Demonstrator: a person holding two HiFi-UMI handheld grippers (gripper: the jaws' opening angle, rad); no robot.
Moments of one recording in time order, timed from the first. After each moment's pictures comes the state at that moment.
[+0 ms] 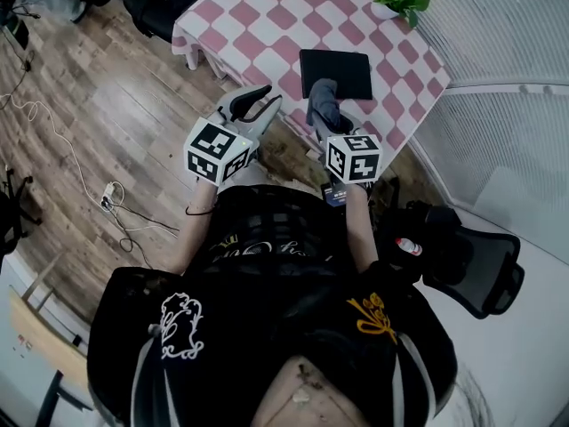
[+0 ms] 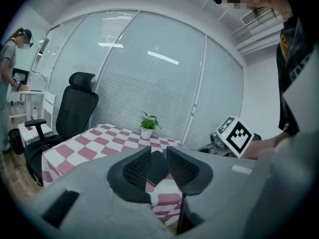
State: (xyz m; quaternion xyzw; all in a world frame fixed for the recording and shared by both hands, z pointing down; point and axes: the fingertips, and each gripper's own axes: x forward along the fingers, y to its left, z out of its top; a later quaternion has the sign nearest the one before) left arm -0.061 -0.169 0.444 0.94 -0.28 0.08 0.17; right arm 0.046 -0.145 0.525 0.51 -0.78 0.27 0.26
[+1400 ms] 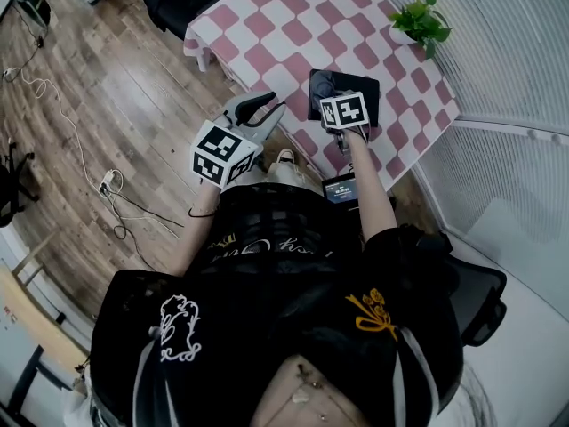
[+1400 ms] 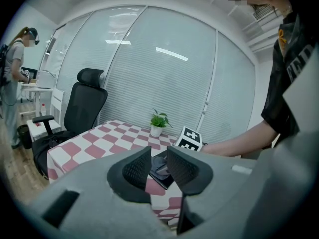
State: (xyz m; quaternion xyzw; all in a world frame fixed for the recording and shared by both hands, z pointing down) left arm -0.061 -0.212 0.458 0.92 -0.32 0.10 0.20; right arm 0.069 -0.266 0.646 0.41 -0.75 0.30 0.43
